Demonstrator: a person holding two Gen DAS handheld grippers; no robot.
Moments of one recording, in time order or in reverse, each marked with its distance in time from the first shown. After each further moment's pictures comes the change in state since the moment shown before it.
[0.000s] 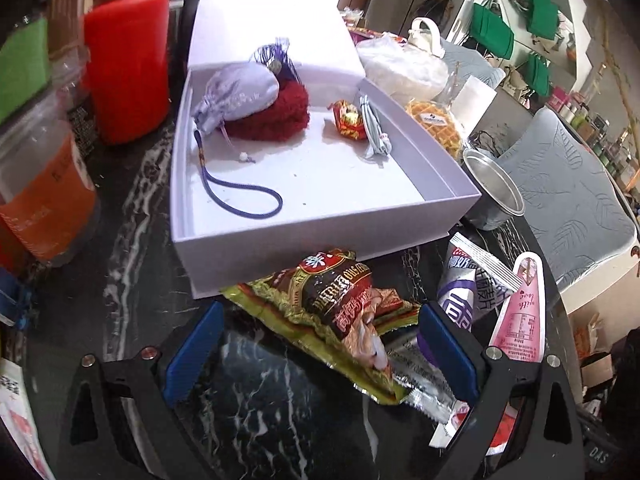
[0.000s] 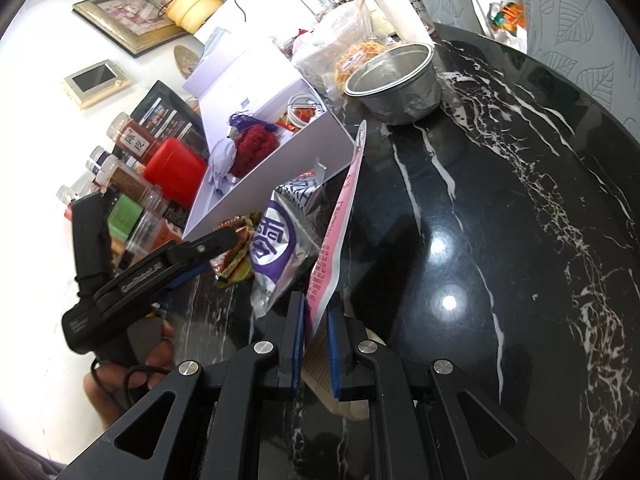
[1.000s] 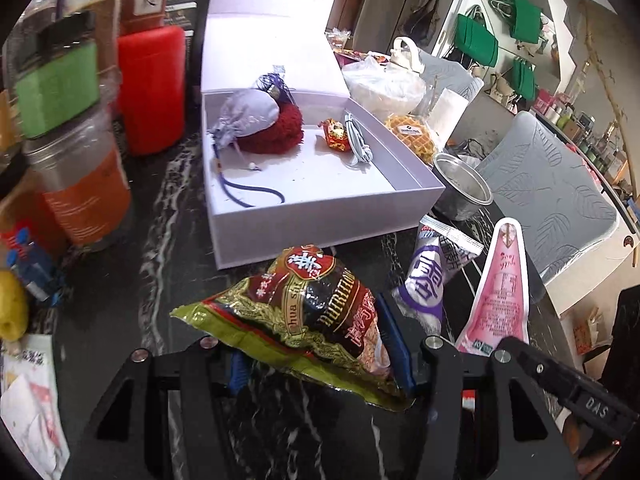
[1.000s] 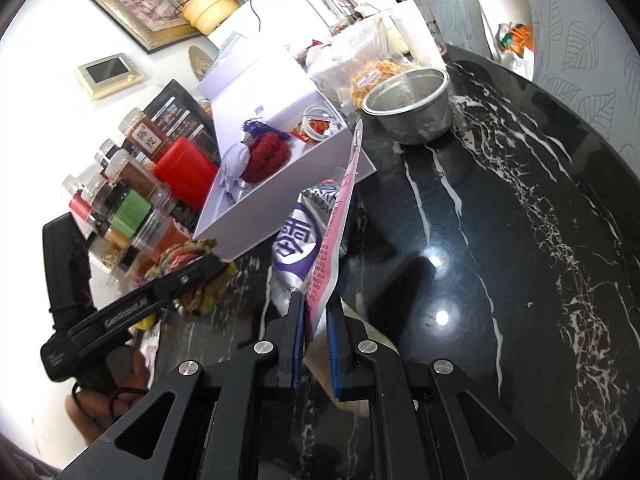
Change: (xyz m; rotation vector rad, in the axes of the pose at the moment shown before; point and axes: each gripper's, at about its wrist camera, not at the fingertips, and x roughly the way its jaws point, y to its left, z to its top) left arm -0.059 0.001 -0.028 0.041 -0.079 -0.005; right arm -0.014 0.020 -0.004 -0.069 -0.046 -0.026
